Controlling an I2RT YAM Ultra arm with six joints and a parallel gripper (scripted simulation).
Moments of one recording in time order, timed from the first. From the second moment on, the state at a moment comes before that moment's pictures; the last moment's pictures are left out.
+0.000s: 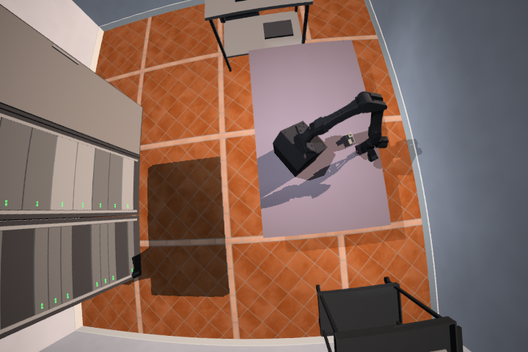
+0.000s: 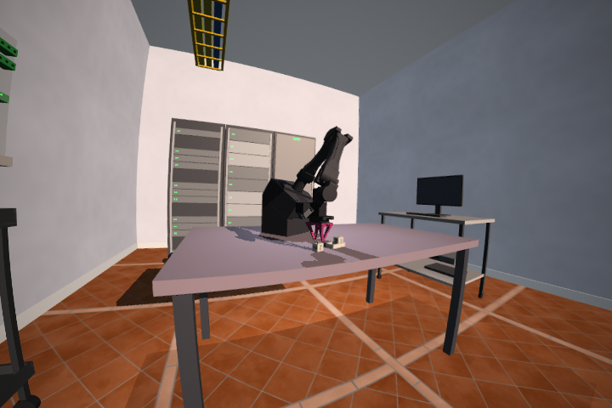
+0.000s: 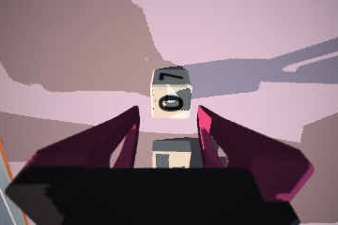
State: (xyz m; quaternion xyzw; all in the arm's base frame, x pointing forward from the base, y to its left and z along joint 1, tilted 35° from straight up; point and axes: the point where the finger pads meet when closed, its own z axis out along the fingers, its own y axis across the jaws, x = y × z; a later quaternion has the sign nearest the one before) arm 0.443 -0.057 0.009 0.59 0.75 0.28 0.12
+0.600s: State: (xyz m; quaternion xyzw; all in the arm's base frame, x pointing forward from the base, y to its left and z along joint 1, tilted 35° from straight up) arm 0.443 -0.057 0.009 0.59 0.75 0.28 0.12
